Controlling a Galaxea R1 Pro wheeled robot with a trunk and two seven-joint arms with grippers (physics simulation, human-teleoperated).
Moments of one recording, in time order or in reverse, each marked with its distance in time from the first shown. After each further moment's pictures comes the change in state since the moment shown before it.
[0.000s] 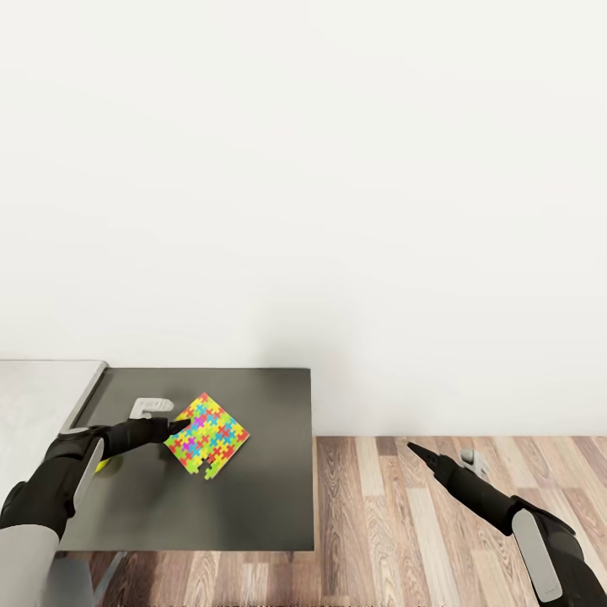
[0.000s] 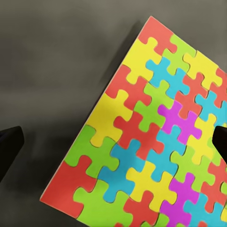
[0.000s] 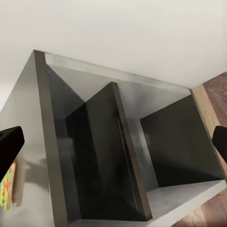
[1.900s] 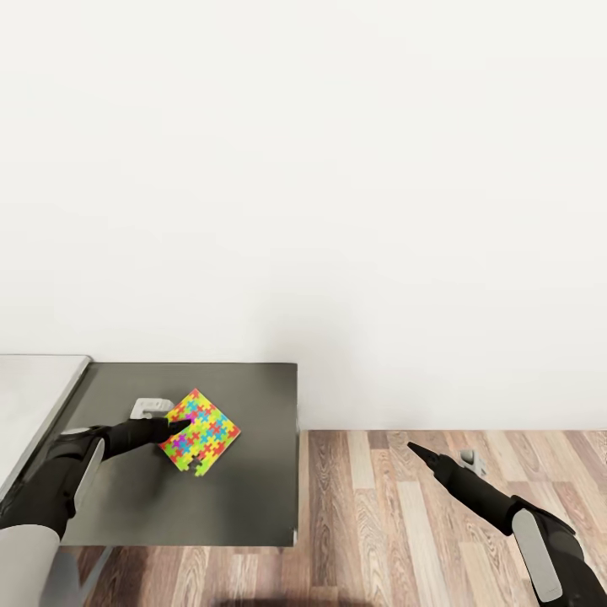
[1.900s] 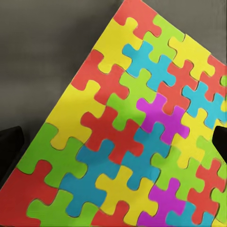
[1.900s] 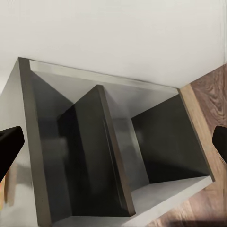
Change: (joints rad) left arm 0.000 -0.001 -0.001 0.002 -0.001 -0.007 0.002; right arm 0.000 0.000 0.000 -0.002 0.000 0.000 0.000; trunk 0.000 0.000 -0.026
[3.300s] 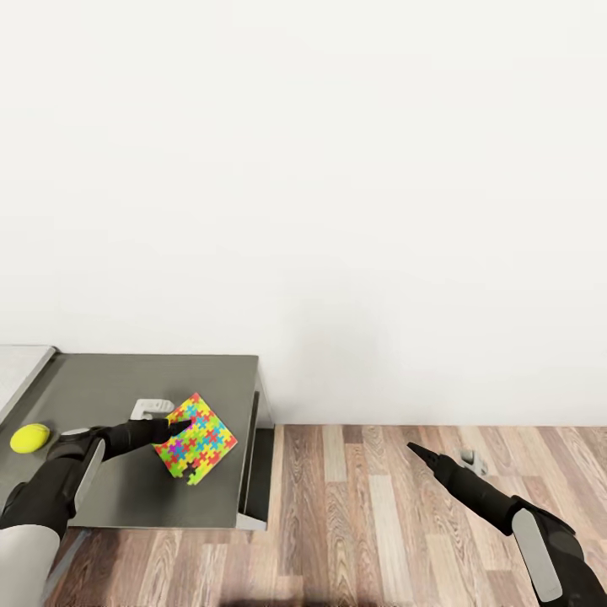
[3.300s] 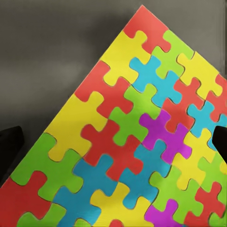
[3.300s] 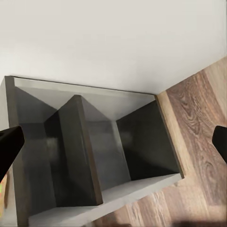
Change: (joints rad) left arm 0.000 0.000 -0.001 0.006 0.001 0.002 -0.001; right arm 0.000 0.000 0.000 0.000 0.000 0.000 0.000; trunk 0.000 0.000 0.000
